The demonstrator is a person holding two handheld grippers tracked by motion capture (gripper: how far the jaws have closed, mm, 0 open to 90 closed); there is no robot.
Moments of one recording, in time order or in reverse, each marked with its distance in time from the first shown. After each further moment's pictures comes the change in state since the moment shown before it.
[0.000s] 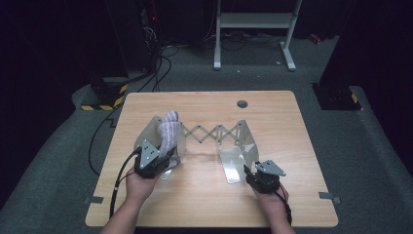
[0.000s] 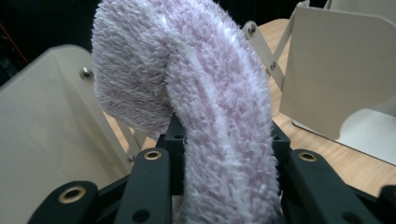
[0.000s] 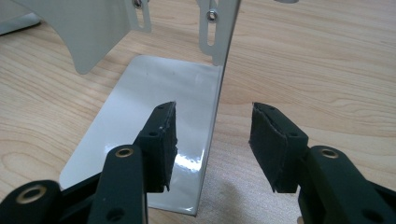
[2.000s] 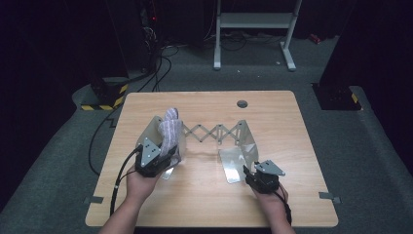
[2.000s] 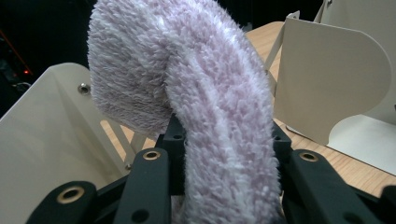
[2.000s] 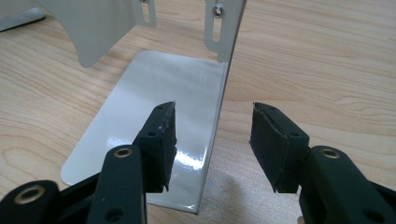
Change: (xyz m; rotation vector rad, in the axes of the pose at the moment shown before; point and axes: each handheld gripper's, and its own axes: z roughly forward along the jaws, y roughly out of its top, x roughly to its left) left arm -0.002 0.010 -0.001 0.008 -0.026 -0.004; right arm 0.000 -0.001 0.002 0.010 0.011 -0.006
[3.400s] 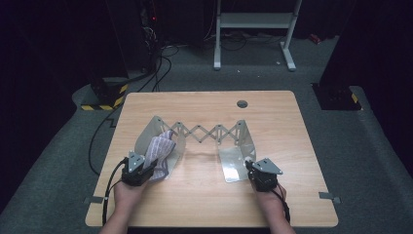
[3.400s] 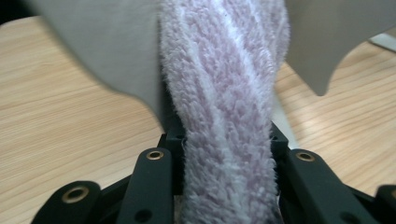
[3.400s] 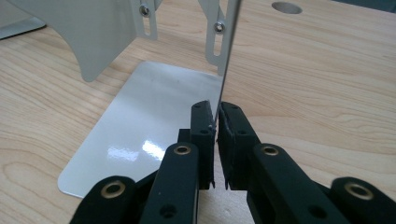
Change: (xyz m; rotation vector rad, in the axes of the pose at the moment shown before) left arm 0.040 -0.089 -0.004 0.179 0.128 -0.141; right arm 0.005 0.008 0.002 -0.022 -0.012 -0.024
